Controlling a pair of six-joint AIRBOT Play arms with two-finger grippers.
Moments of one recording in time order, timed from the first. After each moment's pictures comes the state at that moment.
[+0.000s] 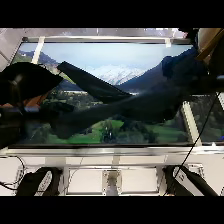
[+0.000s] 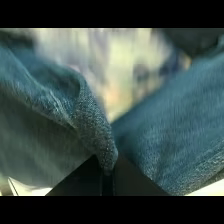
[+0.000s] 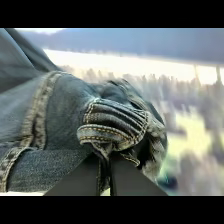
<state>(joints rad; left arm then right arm) 0.14 -0.67 0.83 1.11 -1.37 -1.40 -0.44 -1.01 1.32 -1.13 1.42 1.11</state>
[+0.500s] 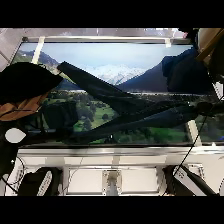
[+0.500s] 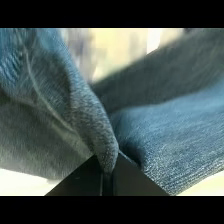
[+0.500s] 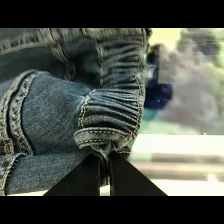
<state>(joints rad) 0.14 -0.56 0.43 0.97 -1.17 -1.43 -0.57 -1.05 1.11 -1.30 1.42 1.10</state>
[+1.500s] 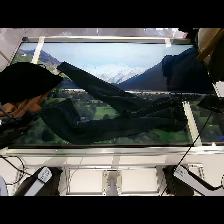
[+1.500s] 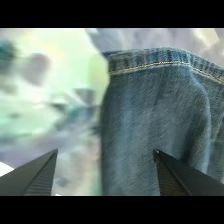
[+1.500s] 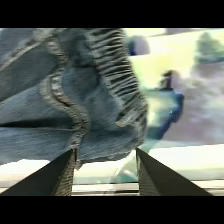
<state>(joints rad) 0.64 -1.02 0.63 1.06 -0.88 -1.43 -0.65 -1.10 1.20 -1.21 1.44 1.13</state>
